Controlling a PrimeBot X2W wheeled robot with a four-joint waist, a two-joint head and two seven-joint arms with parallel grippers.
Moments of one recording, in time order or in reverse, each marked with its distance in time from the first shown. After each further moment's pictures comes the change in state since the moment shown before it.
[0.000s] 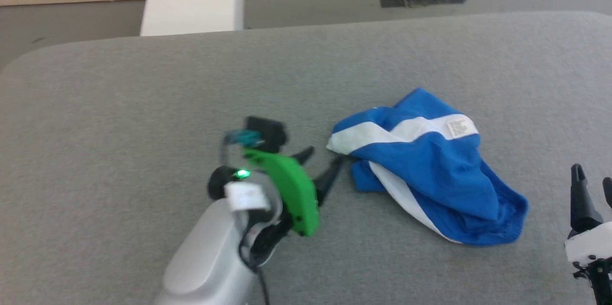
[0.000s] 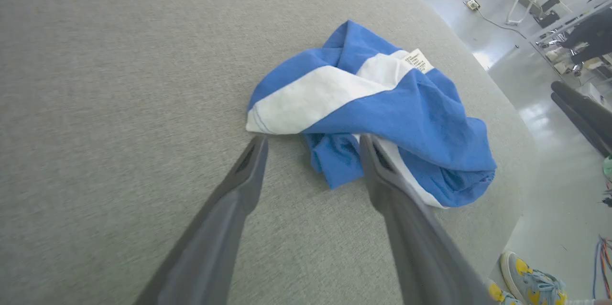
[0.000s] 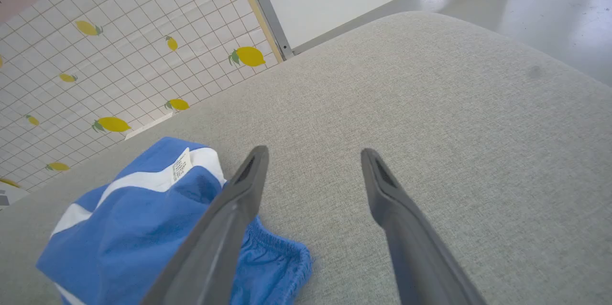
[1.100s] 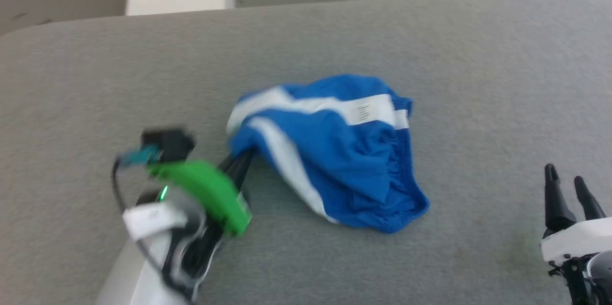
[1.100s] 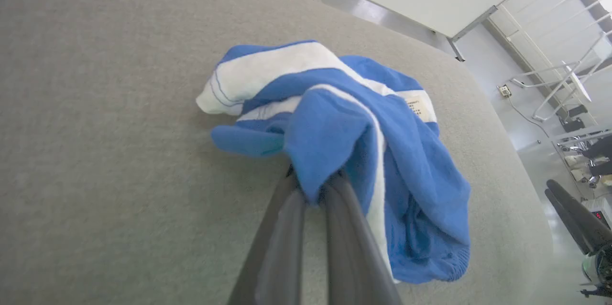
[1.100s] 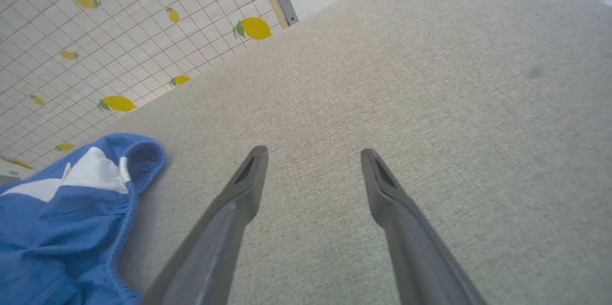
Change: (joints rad) left arm 0.128 0.132 0.144 -0.218 -0.153 0.127 -0.043; right arm -0.016 0.000 0.078 0.078 0.037 0.000 -0.072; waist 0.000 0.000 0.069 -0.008
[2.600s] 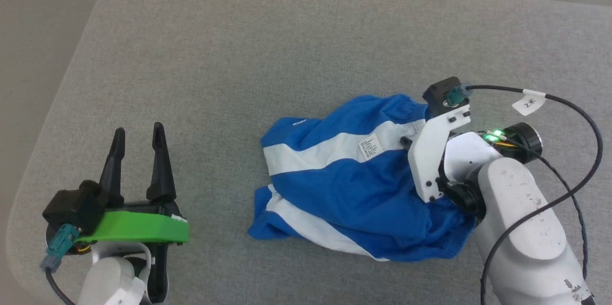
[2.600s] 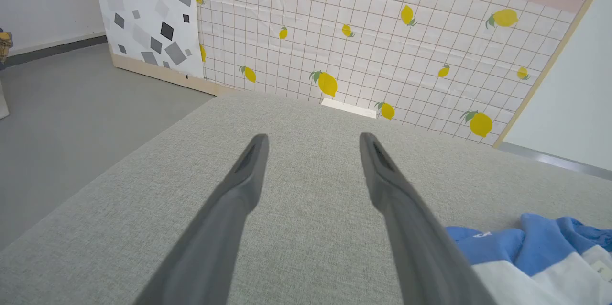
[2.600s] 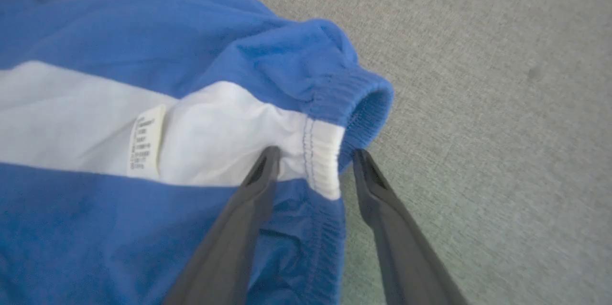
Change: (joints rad) left arm 0.163 -0.083 0.318 -0.002 0.411 -0.083 -0.583; right arm -0.453 0.001 0.500 0.240 -0.376 0.000 0.607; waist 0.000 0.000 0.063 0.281
